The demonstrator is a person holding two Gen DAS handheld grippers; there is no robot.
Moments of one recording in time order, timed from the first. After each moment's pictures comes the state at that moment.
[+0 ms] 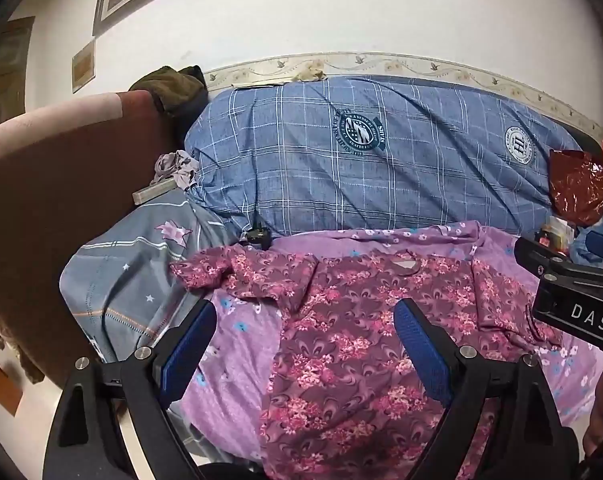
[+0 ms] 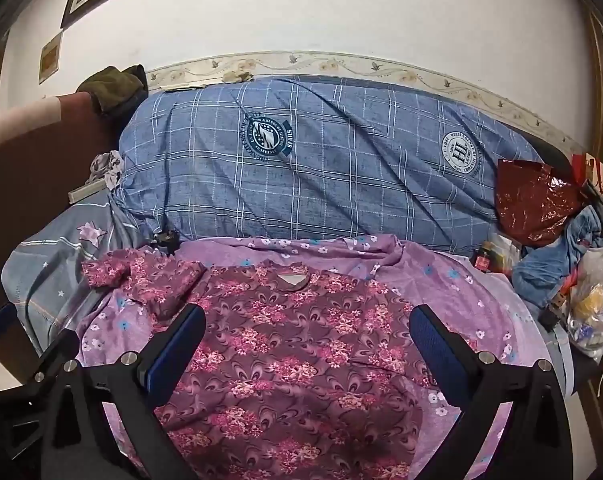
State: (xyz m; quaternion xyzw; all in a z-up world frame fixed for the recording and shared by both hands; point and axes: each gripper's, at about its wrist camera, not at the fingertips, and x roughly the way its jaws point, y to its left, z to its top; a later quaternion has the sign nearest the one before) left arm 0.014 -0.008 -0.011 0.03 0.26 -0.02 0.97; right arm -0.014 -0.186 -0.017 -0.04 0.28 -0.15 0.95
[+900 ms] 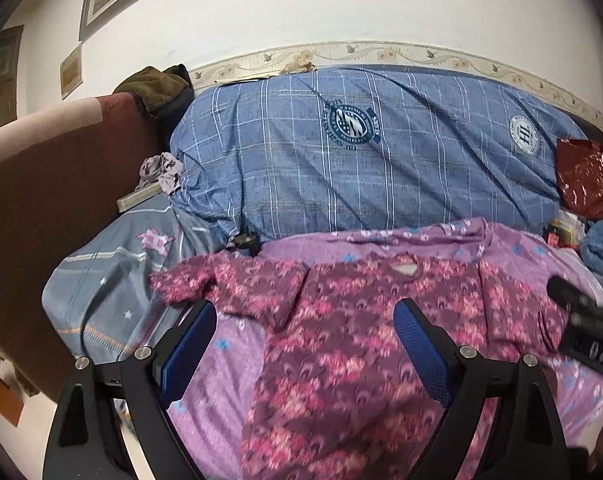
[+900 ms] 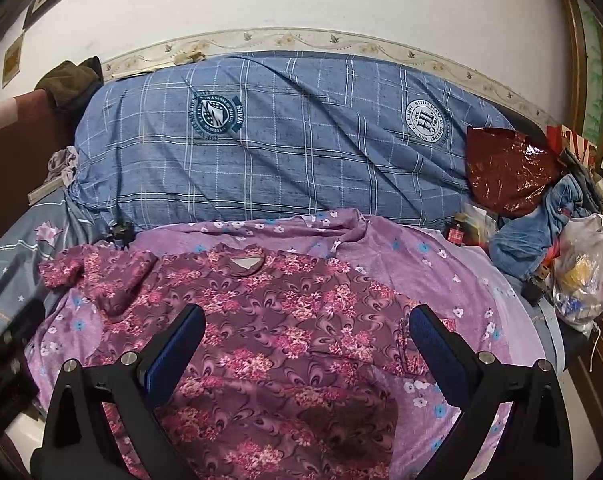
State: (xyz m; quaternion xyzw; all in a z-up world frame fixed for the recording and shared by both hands) left arm 0.081 -0.043 -0.026 0.04 0.26 -0.01 0.97; right arm 0.007 -0.239 -0.049 -0.01 0.30 -0.21 0.93
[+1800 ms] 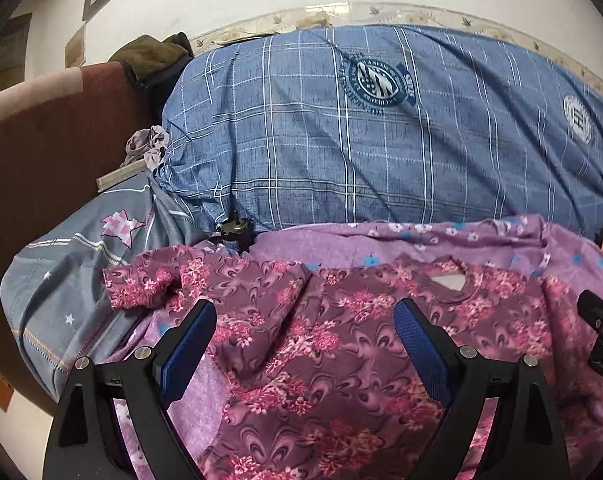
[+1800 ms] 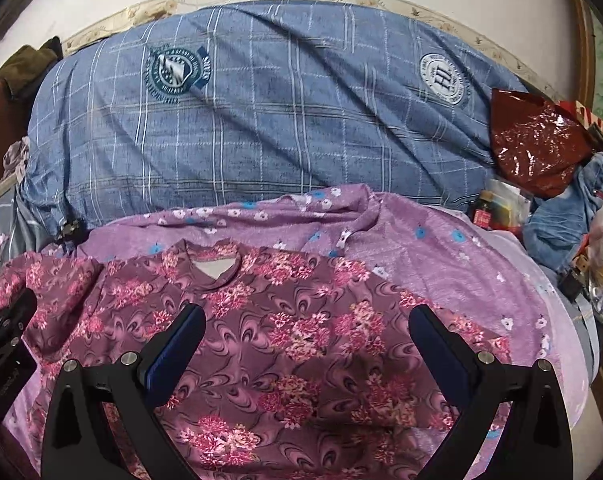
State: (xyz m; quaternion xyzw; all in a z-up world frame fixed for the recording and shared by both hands) left arm 0.261 -0.077 -0.137 0.04 0.27 0.03 0.96; right arm 0.121 -0.289 -0.129 0.00 0.34 -0.23 0.91
